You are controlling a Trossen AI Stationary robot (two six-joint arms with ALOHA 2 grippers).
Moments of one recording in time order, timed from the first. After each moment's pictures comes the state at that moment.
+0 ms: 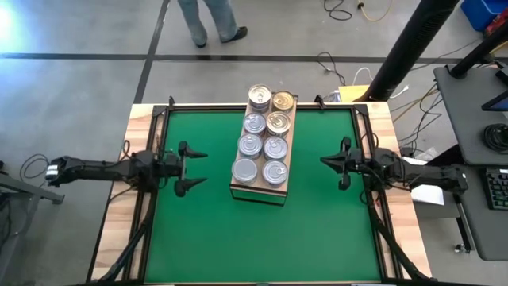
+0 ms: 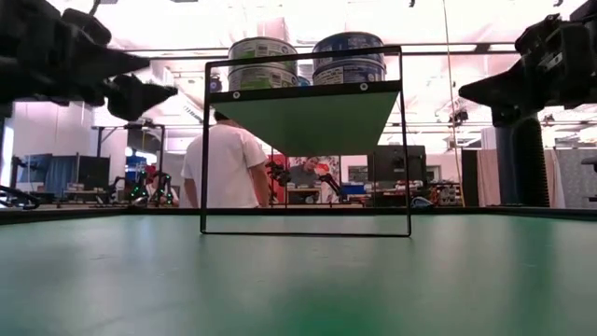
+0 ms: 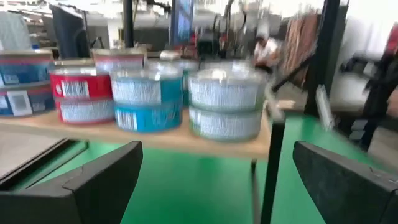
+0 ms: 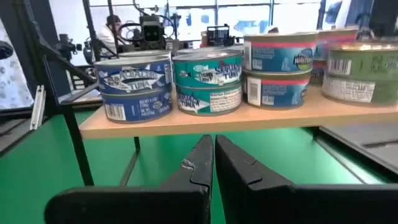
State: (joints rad) left arm 0.02 0.36 0.01 0.38 -0.02 -0.01; right arm -0.13 0.08 0.01 0.06 0.02 0.05
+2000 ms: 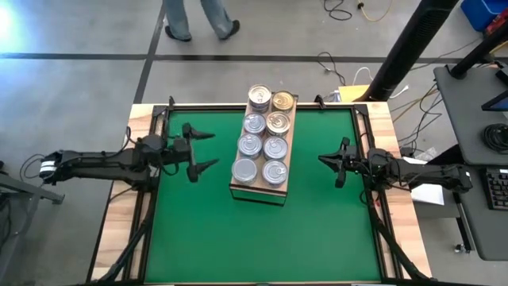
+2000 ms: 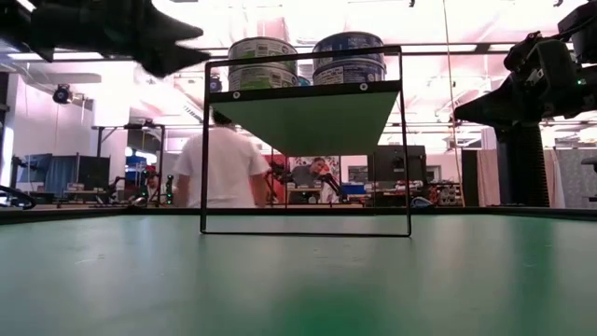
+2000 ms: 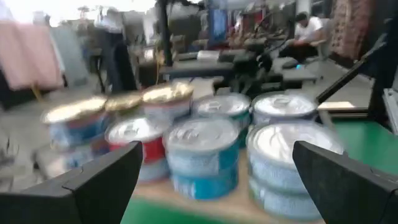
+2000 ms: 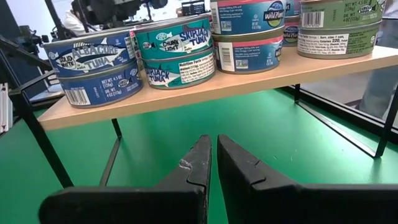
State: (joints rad) left arm 0.16 0.66 0.37 0.28 -0.06 0.09; right arm -0.14 0.16 0.01 0.03 0.11 0.16
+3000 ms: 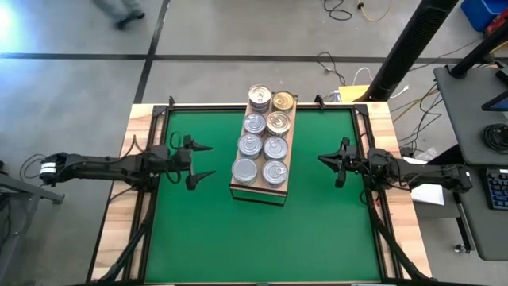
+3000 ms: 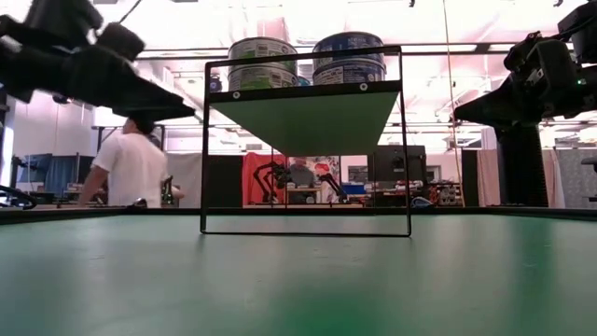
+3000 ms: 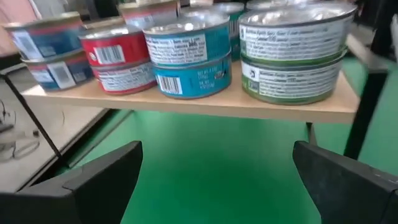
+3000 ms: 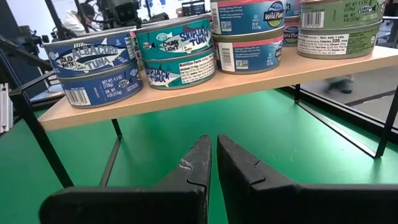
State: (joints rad) left arm 0.13 0.64 0.16 0.29 -0.07 0.12; right arm -0.14 0.16 0.01 0.03 0.11 0.16
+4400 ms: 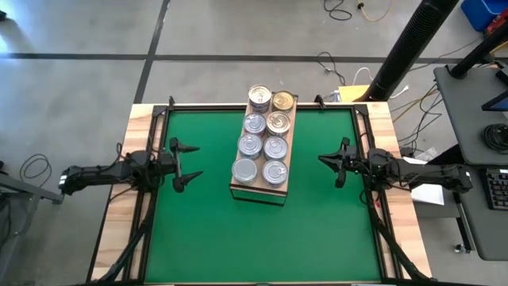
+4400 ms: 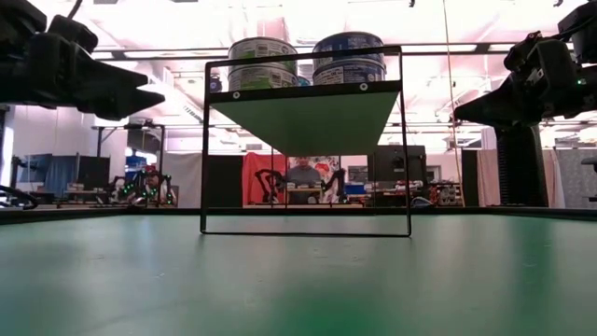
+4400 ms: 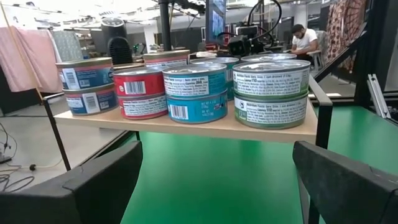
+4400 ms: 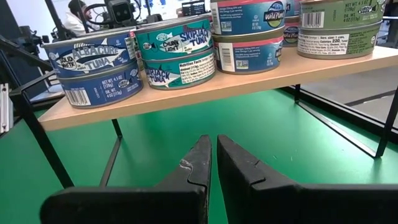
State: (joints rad) left arm 0.07 0.02 0.01 0.04 -0.13 0.08; right arm -0.14 0.16 0.01 0.04 0.11 0.16
